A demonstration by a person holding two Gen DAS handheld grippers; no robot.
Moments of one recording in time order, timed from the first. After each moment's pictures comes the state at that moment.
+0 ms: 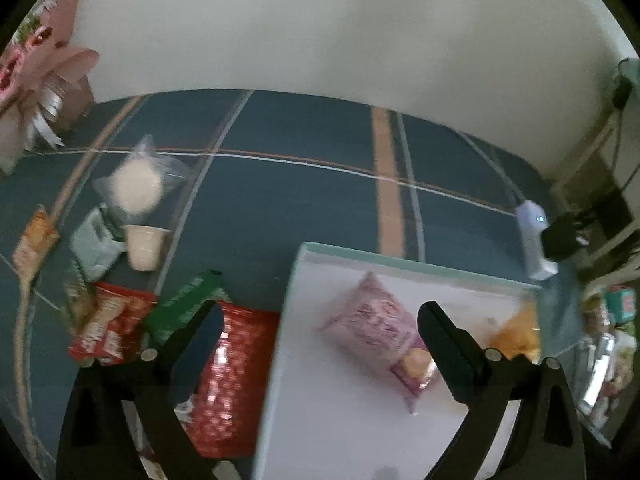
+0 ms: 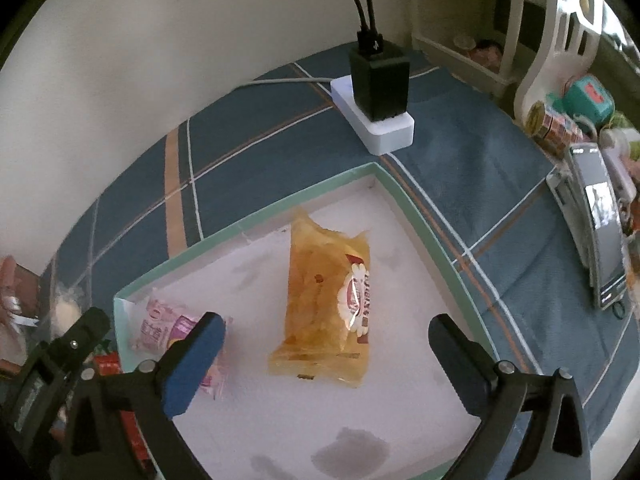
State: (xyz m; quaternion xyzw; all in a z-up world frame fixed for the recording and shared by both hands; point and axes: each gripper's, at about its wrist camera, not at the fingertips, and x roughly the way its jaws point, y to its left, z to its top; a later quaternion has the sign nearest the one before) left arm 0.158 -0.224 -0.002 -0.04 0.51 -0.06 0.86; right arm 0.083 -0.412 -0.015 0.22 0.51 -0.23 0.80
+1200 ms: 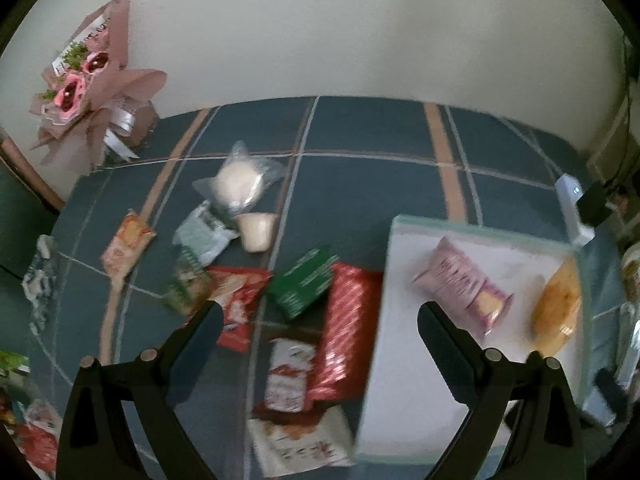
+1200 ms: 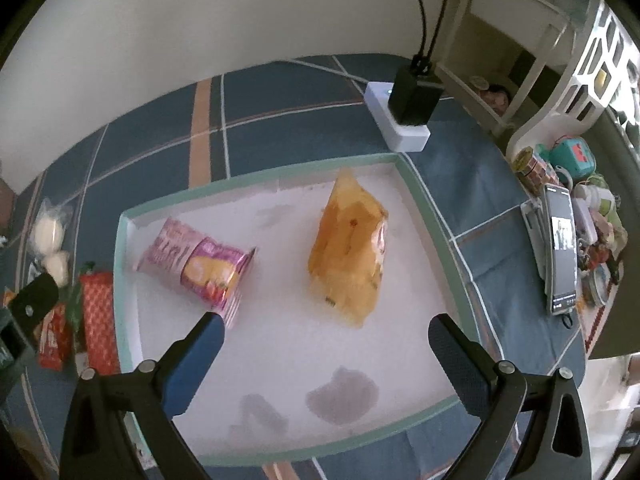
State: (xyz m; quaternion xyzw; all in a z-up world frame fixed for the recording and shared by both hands) left arm 0.116 -0.178 0.035 0.05 0.52 0.01 0.85; right arm 0.067 -0.339 0.006 0.10 0.55 -0.23 0.80
